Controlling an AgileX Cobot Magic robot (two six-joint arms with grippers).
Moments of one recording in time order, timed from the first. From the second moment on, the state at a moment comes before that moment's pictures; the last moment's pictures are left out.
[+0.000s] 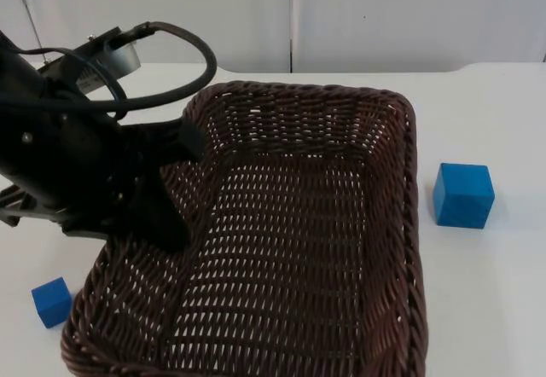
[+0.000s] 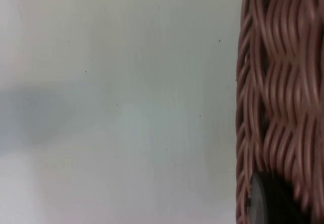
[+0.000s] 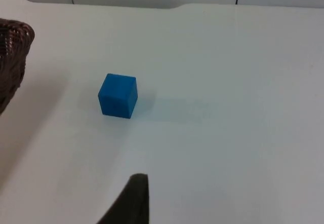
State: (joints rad) right arm 0.09 0.06 -0.55 -0.02 1.05 -0.02; left arm -0.31 1.55 -0.77 -0.74 0.70 0.32
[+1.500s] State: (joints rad) right arm 0.09 1.26 -0.95 0.20 0.74 -0.08; left arm -0.31 1.55 -0.77 -0.74 0.69 0.32
